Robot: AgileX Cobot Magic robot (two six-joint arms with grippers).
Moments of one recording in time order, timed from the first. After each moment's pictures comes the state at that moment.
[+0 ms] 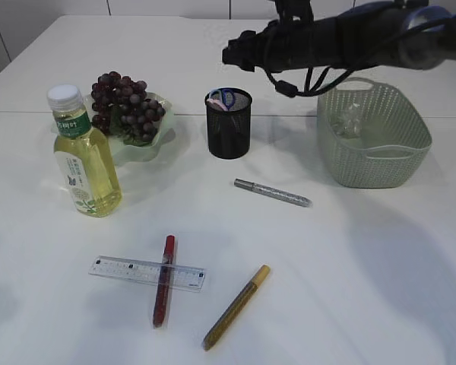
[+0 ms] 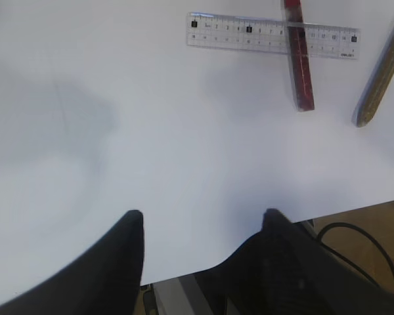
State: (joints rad) left arm -0.16 1.06 -0.76 -0.26 1.02 0.03; right arm 0.25 2.29 -1.91 1.37 0.46 -1.22
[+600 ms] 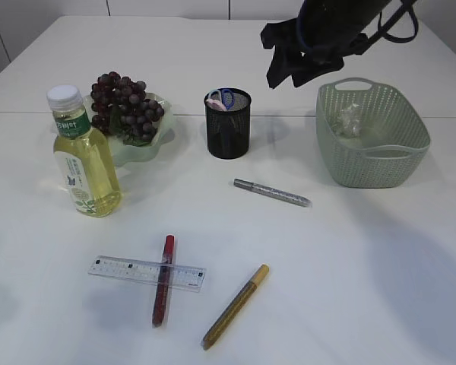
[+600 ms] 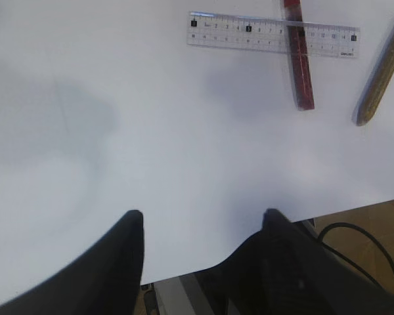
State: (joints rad) left arm -0.16 1.06 -0.76 -0.26 1.02 0.03; right arm 0.27 2.03 -1.92 0.32 1.01 -0.19
